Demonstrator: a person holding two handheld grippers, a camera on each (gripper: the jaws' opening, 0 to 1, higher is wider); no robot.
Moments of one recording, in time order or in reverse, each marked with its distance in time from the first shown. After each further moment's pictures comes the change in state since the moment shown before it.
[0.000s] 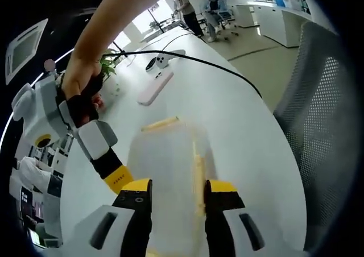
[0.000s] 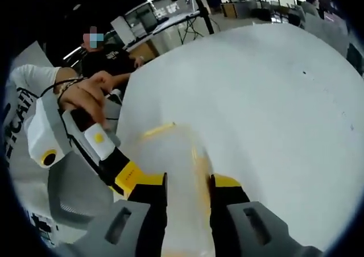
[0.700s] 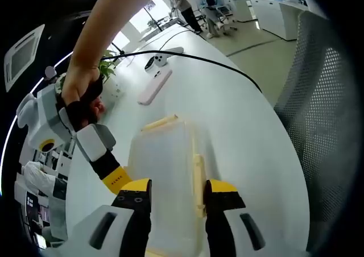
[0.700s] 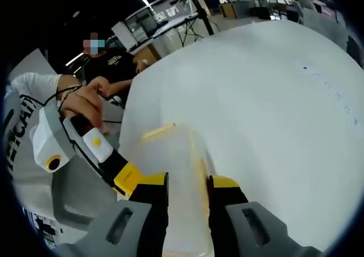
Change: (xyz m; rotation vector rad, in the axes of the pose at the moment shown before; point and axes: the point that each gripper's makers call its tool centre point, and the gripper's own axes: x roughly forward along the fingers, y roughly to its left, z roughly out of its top) left arm -0.012 0.001 -0.002 0.041 0.012 0.019; right arm 0.000 -0.005 0.002 0.020 -0.005 0.023
